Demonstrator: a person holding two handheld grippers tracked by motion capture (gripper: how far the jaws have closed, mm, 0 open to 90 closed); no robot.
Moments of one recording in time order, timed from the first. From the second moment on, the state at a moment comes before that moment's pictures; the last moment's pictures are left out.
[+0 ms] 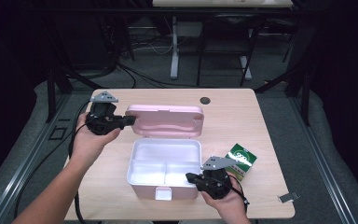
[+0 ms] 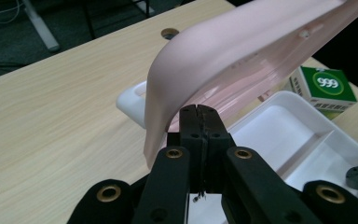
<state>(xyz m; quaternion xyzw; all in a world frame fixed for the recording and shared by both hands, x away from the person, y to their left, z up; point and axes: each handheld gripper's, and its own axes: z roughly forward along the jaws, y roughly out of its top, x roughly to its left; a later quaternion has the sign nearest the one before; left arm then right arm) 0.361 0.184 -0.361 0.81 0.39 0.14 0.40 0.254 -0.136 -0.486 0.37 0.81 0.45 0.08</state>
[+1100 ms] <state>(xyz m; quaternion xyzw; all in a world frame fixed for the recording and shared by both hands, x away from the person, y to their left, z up) 0.397 0.178 -0.383 0.87 0.43 0.10 0.23 0.254 -0.137 -0.486 0.37 0.81 0.45 0.08</state>
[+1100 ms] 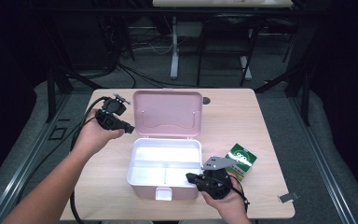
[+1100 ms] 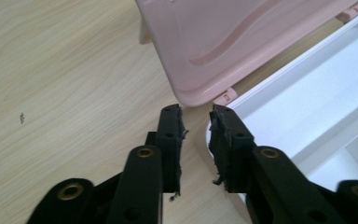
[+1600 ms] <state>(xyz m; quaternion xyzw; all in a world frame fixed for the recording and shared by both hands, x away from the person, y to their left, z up) 0.394 0.187 -0.391 0.91 0.38 0.08 0.17 0.254 -0.137 -0.486 0.37 0.81 0.45 0.08</state>
